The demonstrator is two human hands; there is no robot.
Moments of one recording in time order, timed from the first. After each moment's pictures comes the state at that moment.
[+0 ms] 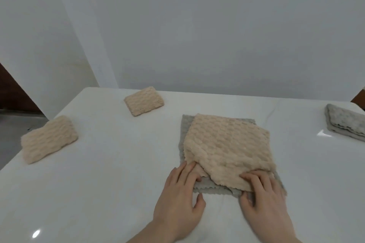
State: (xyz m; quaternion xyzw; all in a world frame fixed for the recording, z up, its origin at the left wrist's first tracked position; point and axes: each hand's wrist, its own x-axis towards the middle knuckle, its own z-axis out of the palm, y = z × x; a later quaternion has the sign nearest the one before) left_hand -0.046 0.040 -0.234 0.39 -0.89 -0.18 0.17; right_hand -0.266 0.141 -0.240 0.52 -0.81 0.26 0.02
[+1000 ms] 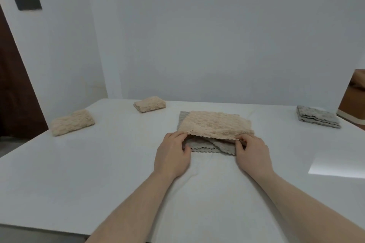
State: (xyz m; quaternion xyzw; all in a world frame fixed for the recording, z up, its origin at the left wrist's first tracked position) left_hand -0.036 0.067 -0.253 0.43 -0.83 -0.07 0.36; right_hand -0.273 0.151 -0.263 0.49 -0.78 0.38 0.11
